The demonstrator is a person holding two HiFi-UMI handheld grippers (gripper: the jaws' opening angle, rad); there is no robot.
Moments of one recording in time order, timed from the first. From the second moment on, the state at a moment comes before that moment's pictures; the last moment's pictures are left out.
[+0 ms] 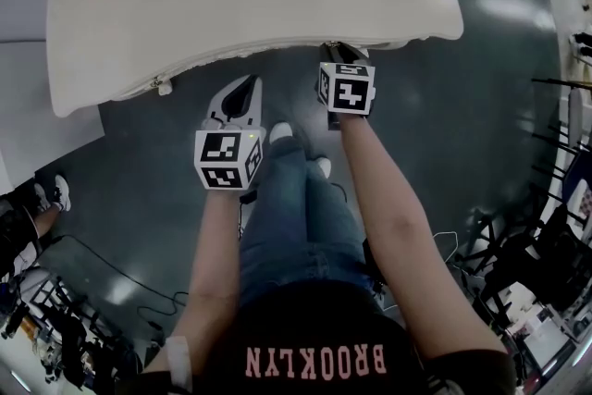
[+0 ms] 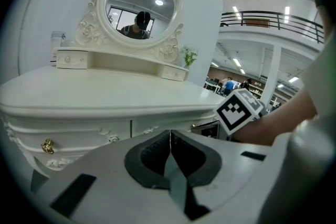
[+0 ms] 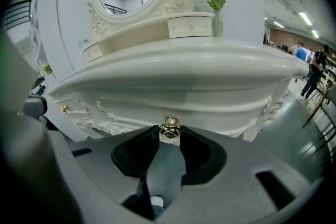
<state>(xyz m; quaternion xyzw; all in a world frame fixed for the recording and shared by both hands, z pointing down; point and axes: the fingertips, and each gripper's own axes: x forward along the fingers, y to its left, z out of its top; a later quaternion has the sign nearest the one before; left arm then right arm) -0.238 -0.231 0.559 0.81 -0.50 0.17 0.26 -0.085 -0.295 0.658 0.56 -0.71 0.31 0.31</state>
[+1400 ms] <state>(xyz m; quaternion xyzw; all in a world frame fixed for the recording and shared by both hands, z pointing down) -0.189 -0.138 0.536 0.80 -0.53 0.16 0.25 -0.067 -0.154 0.660 0.49 -0.73 0.33 0.34</state>
